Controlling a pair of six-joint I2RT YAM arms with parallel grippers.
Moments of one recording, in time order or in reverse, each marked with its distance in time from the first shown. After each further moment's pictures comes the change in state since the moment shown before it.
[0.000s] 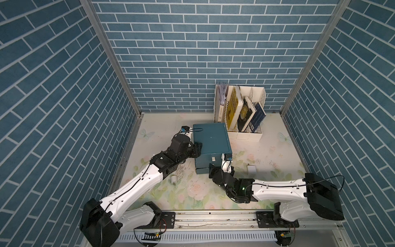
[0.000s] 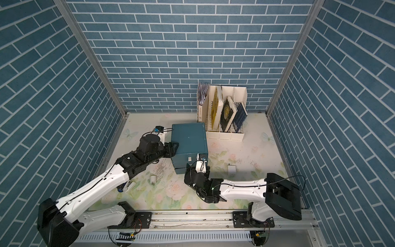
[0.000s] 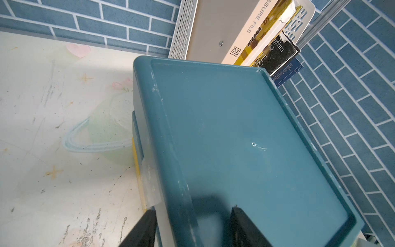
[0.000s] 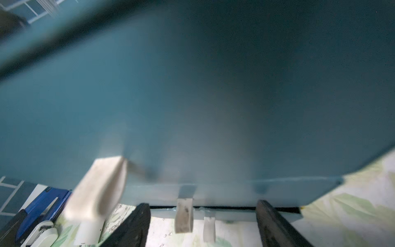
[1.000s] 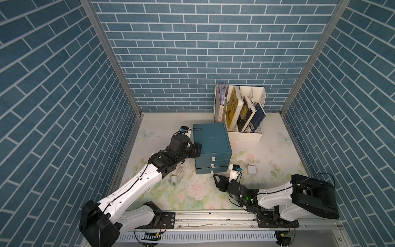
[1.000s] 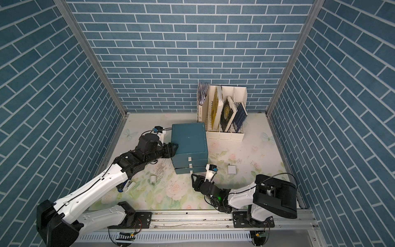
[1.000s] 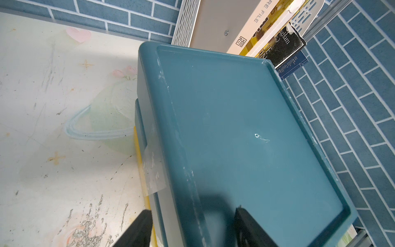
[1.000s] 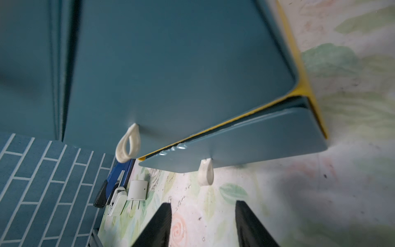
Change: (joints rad) left arm 0.010 -0.007 0.030 -0.069 0.030 -0.030; right arm -0.033 0.115 -0.352 0.655 -0.282 0.273
